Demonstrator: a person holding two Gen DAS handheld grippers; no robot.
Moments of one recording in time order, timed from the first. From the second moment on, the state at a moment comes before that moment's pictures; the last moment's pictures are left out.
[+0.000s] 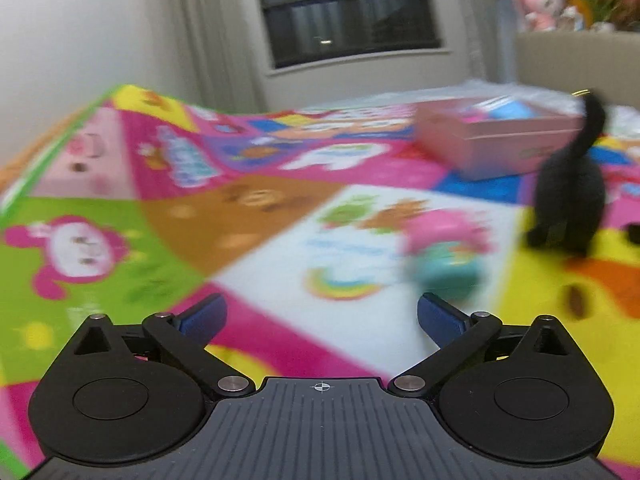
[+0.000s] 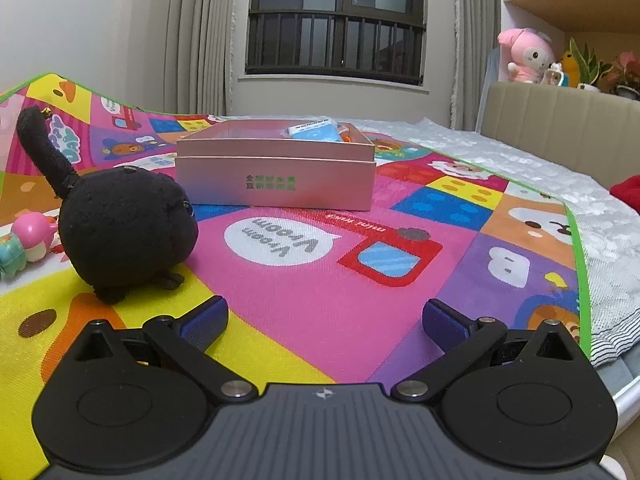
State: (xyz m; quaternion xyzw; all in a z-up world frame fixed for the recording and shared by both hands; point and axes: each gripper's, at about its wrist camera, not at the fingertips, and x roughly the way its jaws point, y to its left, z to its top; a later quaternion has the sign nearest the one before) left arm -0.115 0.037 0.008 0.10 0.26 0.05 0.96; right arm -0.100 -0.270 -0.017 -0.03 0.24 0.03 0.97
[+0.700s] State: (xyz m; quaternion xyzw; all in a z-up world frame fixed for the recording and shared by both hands) left arm -0.076 -0.016 0.010 0.04 0.29 -0.19 0.94; right arm -0.101 -0.276 -0.014 0.02 0.25 0.03 0.97
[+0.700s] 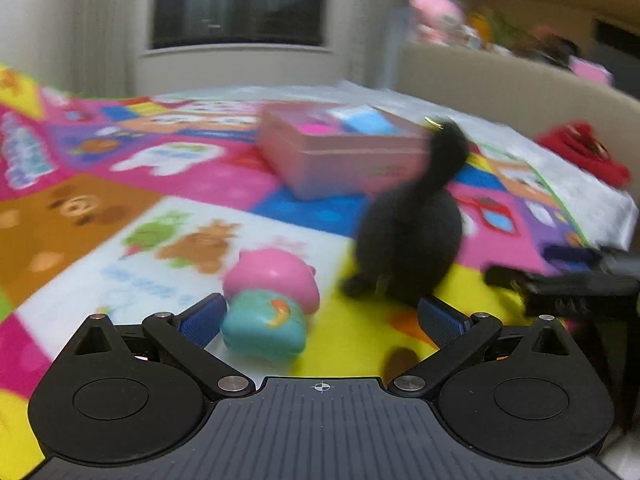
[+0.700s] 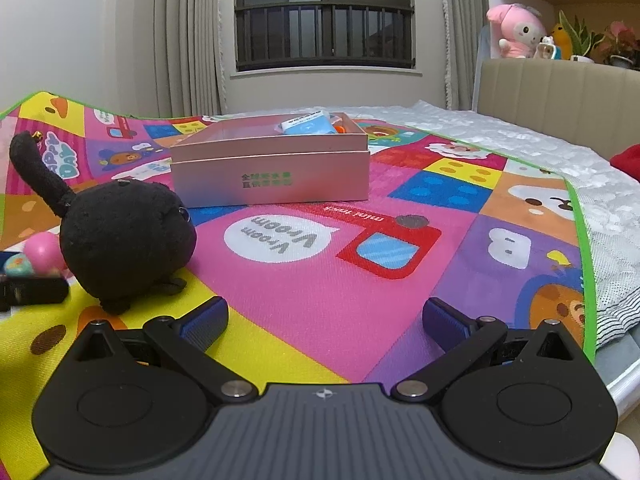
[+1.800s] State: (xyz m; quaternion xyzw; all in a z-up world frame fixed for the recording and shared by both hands) left arm -0.091 0.019 0.022 0.01 0.28 -0.05 0.96; right arm -0.070 -0.193 0.030 -0.08 0.23 0.21 0.95
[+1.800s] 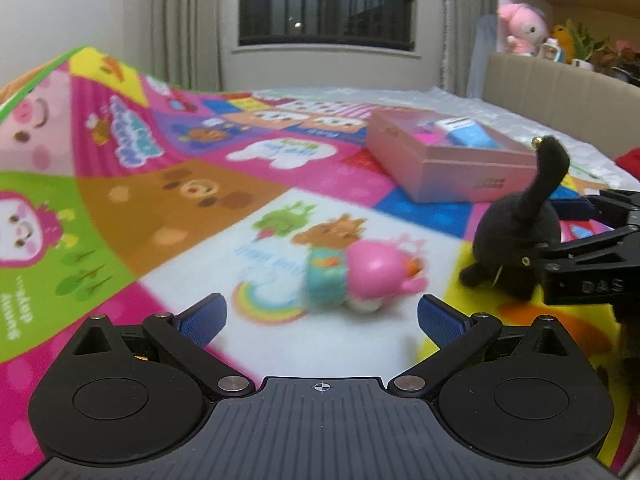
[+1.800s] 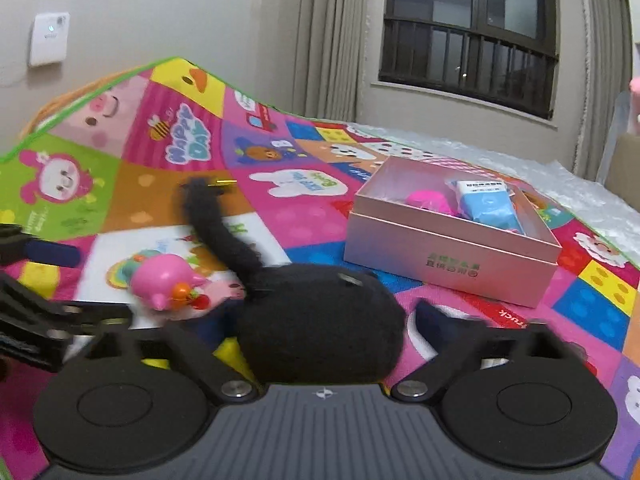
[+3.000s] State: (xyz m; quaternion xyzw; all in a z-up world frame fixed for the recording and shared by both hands) left arm 0.059 -0.082 0.127 -0.02 0.19 -0.20 0.96; right arm -0.019 -0.317 0.150 0.07 0.15 0.15 0.97
